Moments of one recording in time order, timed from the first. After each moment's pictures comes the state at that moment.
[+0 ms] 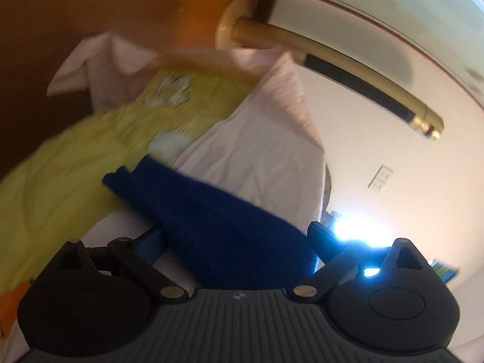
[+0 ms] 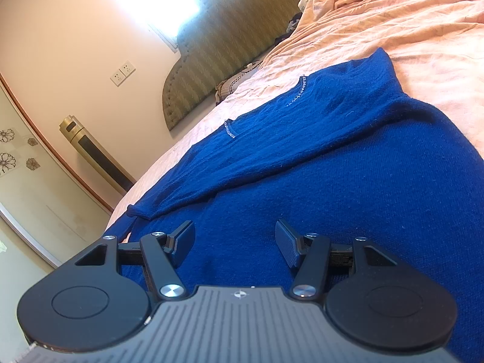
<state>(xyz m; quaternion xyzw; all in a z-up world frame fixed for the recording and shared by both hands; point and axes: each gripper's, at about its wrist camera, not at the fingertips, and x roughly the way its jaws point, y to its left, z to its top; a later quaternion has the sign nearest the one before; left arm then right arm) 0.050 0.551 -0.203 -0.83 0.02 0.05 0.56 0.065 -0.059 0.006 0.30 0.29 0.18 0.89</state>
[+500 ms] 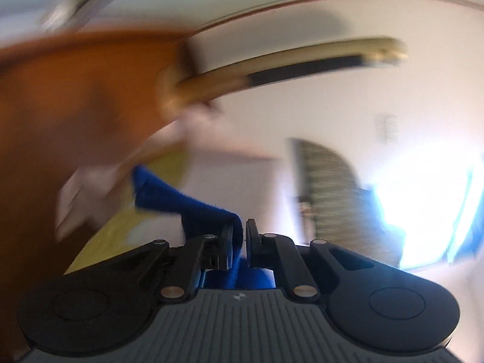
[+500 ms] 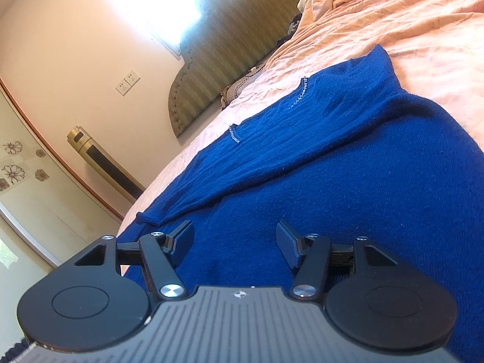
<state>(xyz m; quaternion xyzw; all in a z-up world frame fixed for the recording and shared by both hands) 0.041 0.559 -0.050 -0.61 0.04 0.15 0.78 0.063 -0.066 0.003 0.32 0.28 0.19 0.88</state>
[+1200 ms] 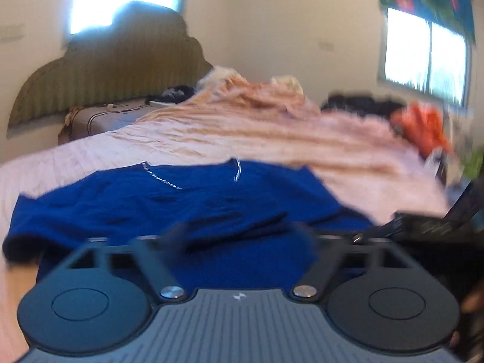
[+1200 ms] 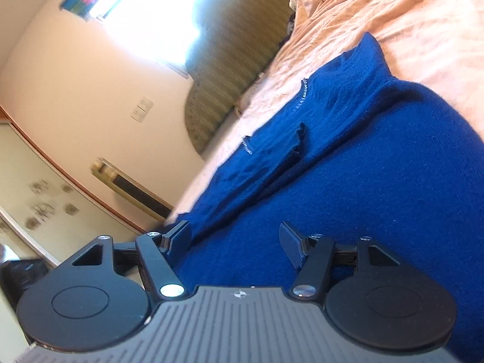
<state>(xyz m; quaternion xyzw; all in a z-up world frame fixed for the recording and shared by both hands) 0.062 0.122 0.029 0.00 0.19 -0.22 0.96 0.062 -0.083 0.001 0.39 0.27 0.21 0.86</state>
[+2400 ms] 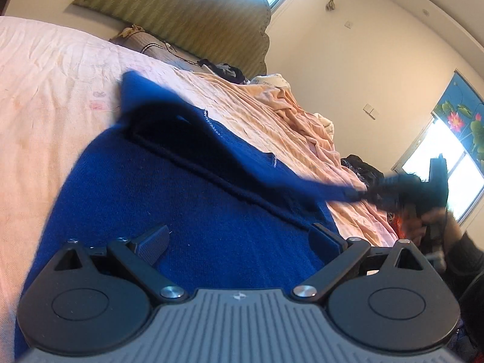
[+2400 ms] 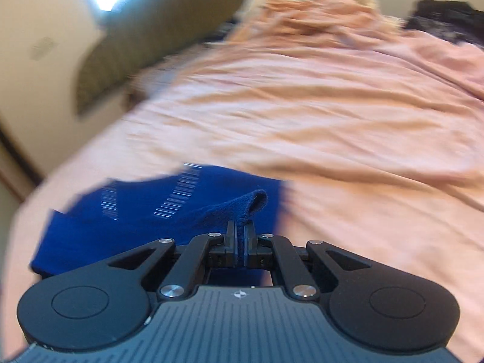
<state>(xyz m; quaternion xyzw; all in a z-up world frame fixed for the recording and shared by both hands) 0.064 0.207 -0.020 -0.25 0.24 -0.19 0.92 0.206 -0.186 0.074 0.16 0.38 0.02 0.91</state>
